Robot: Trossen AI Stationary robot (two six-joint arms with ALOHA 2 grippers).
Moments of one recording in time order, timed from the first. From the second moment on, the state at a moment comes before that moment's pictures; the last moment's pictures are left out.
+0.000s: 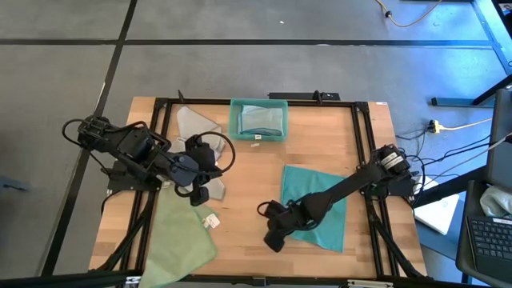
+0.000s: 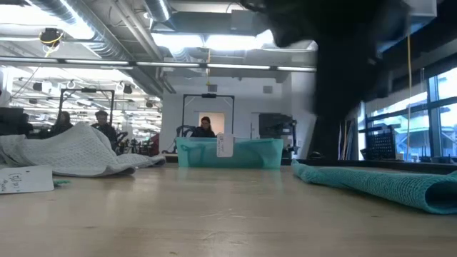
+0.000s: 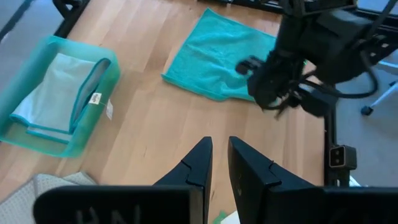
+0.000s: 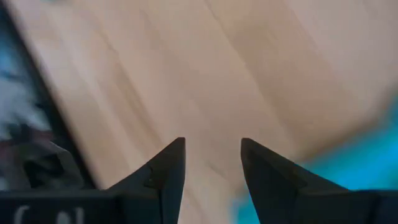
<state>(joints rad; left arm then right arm) -0.43 1.43 1.83 -1.27 -0.41 -0.57 0.49 1.92 1.36 -0.57 0.06 1.07</state>
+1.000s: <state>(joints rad) -0.50 1.43 1.81 -1.31 -0.42 -0.62 0.76 2.00 1.37 -0.76 0.32 0.70</state>
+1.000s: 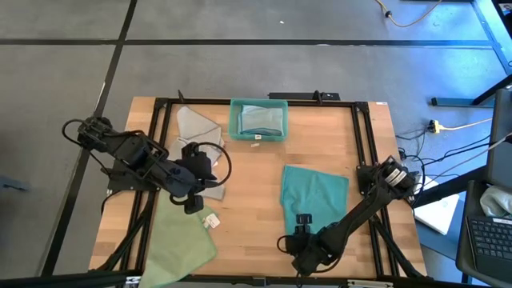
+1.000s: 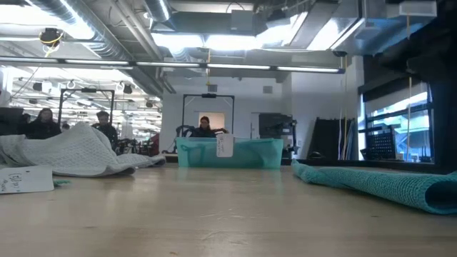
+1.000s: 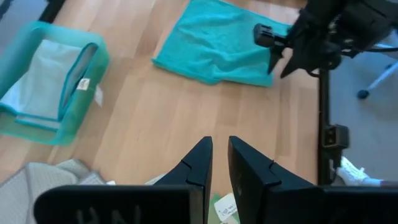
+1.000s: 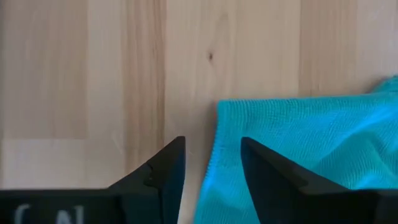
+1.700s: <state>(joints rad) -0.50 1.43 1.70 -1.22 -0.40 -0.67 0.67 2.03 1.39 -0.82 0.36 0.75</state>
